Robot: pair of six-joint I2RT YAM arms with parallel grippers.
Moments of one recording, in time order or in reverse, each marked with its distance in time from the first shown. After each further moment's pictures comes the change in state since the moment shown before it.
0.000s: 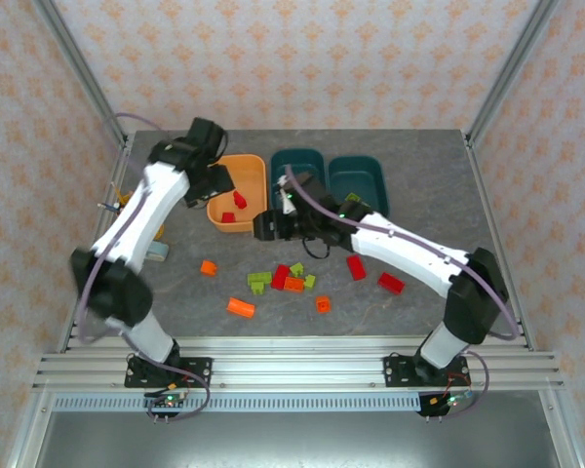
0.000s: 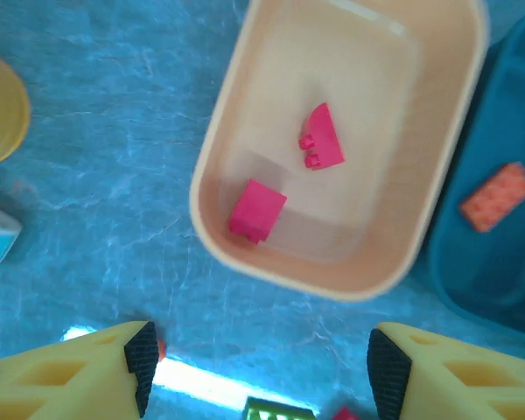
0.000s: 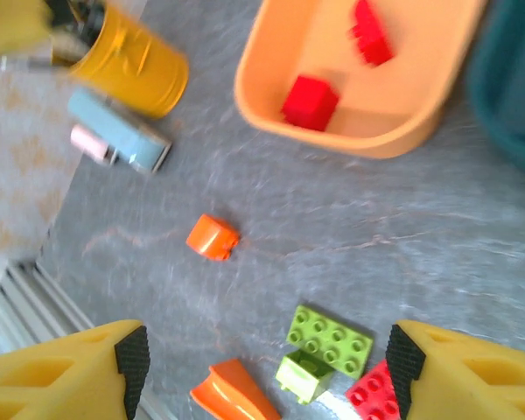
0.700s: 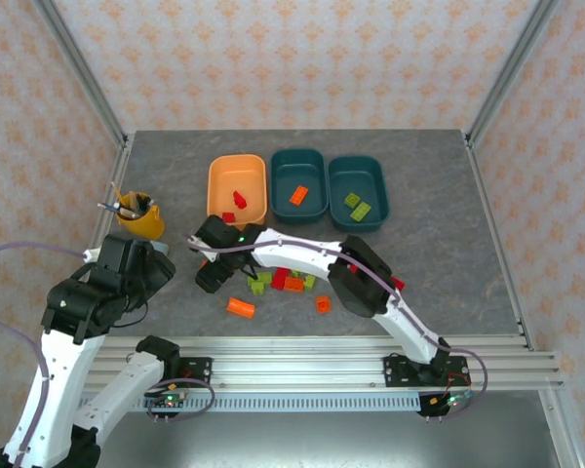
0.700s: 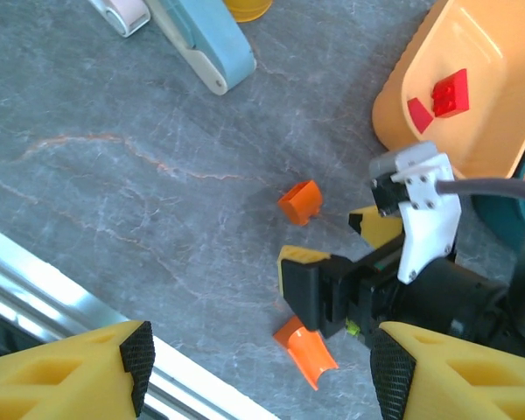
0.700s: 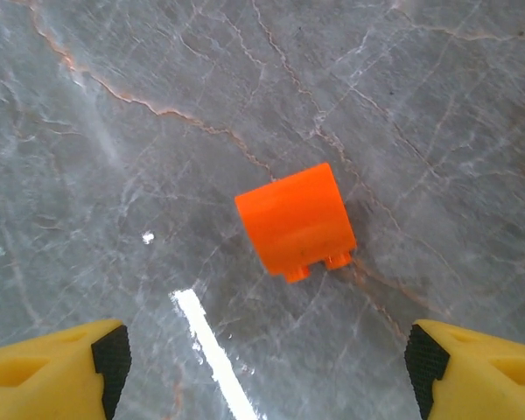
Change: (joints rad) left arm 0.000 -0.892 -0.496 -0.289 -0.079 -0.266; right arm 0.223 0.693 0.580 -0.180 0.048 -0.470
